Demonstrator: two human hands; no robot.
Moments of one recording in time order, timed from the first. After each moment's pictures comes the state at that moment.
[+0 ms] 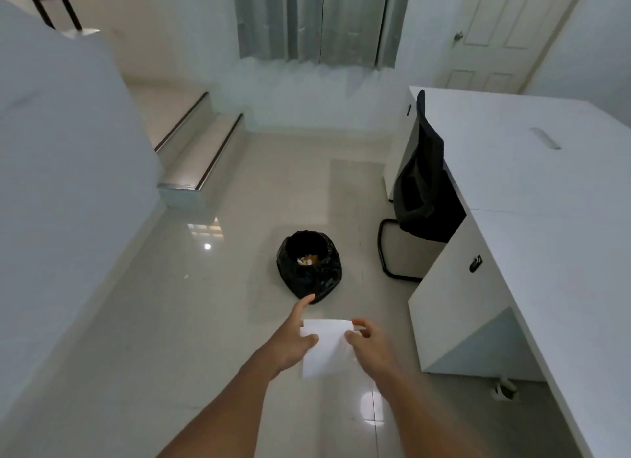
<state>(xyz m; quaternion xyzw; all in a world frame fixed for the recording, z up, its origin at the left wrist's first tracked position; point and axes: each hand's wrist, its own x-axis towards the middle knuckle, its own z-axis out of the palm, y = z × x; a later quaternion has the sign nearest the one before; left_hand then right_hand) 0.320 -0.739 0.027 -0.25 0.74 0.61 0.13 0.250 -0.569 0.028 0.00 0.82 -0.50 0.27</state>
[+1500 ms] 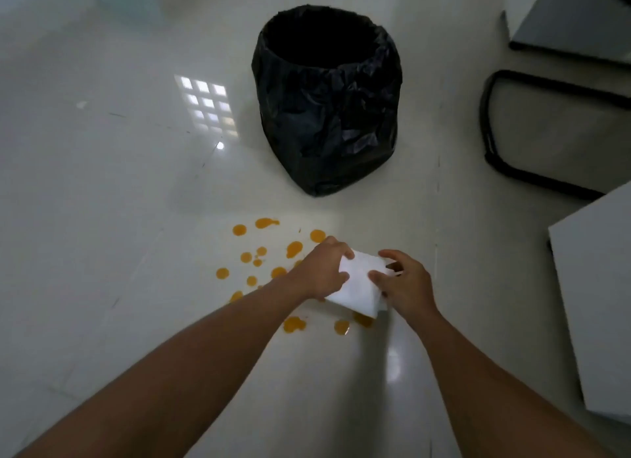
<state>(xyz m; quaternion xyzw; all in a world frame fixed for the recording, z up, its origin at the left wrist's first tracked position) 0.022 -0.762 -0.740 -0.18 0.90 0.37 0.13 -0.057 -0.601 -0.745 -0.11 0.86 -0.43 0.24</state>
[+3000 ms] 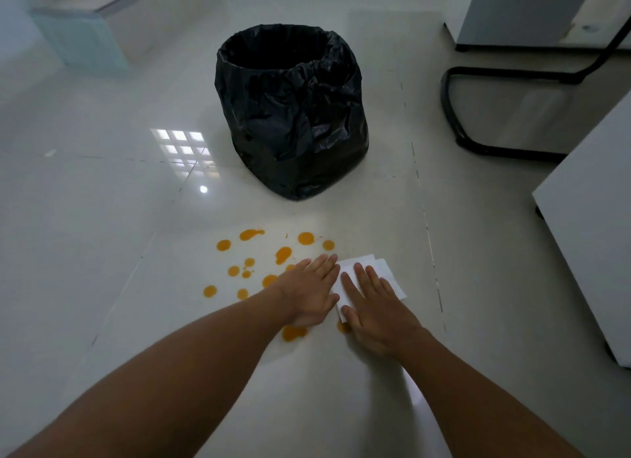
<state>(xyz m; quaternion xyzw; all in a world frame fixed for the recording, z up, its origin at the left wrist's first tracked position) 0.048 -0.765 -0.797 0.02 0.97 0.03 0.23 -0.014 -0.587 -0.843 -0.43 0.89 -0.06 0.17</state>
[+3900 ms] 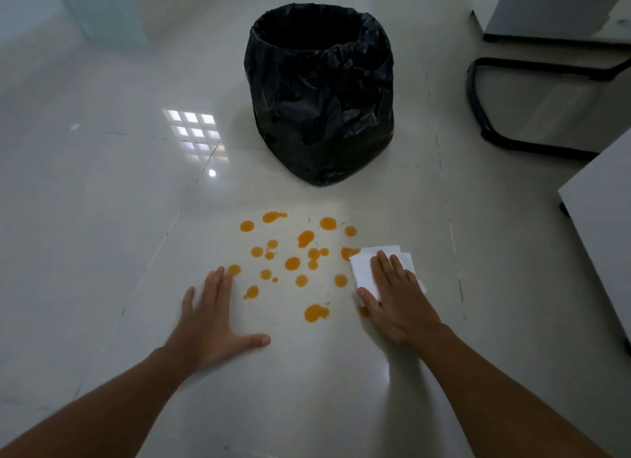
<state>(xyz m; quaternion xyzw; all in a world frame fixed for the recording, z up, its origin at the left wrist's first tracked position) 0.226 -0.857 -0.835 -0.30 0.93 0.16 0.14 -0.005 -0.592 -0.850 -0.37 0.91 -0.09 0.16</state>
